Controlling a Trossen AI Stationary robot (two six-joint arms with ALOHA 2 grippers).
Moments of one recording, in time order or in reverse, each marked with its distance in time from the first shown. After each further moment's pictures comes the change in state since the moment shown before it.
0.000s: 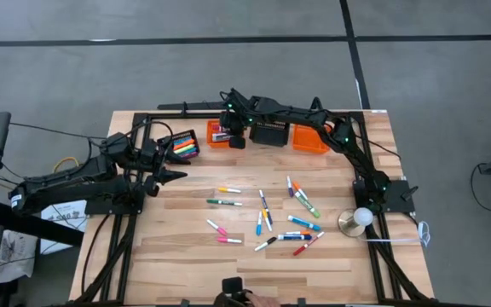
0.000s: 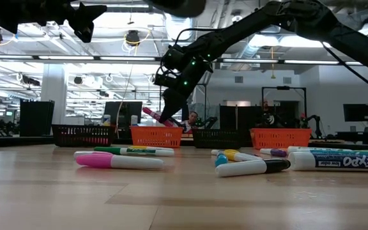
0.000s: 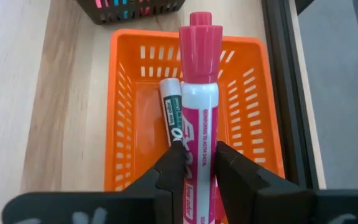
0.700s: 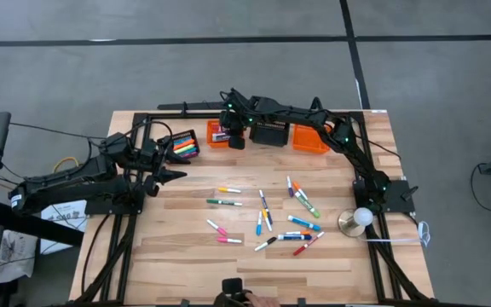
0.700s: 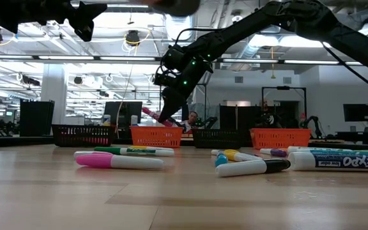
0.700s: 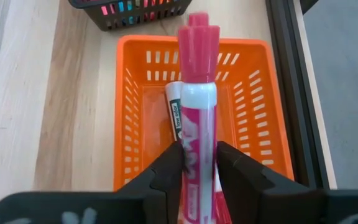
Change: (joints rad) left arm 0.000 0.000 0.000 0.015 0.000 0.000; right arm 0.000 0.000 -0.001 0.000 -0.024 0.031
